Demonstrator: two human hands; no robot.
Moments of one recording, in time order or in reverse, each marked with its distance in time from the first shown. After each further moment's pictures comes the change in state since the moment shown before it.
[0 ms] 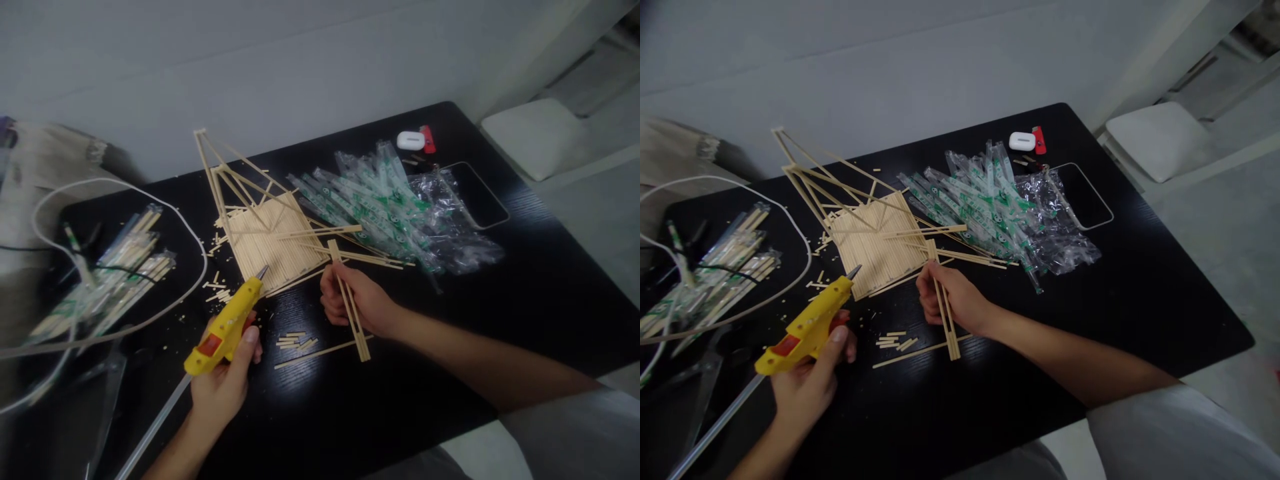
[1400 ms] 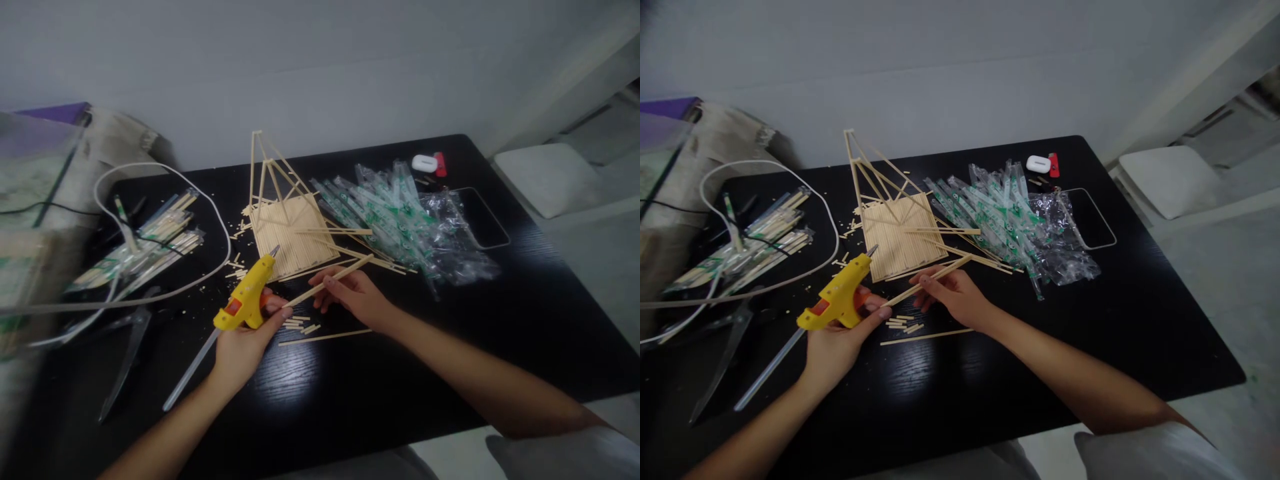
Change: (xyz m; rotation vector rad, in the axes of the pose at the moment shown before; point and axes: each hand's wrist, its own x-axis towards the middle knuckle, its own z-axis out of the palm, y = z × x) left_hand 0.001 0.000 0.016 0.040 0.042 -0.097; right_hand 0.003 0.010 -0.002 -0.277 -0.038 -0.144
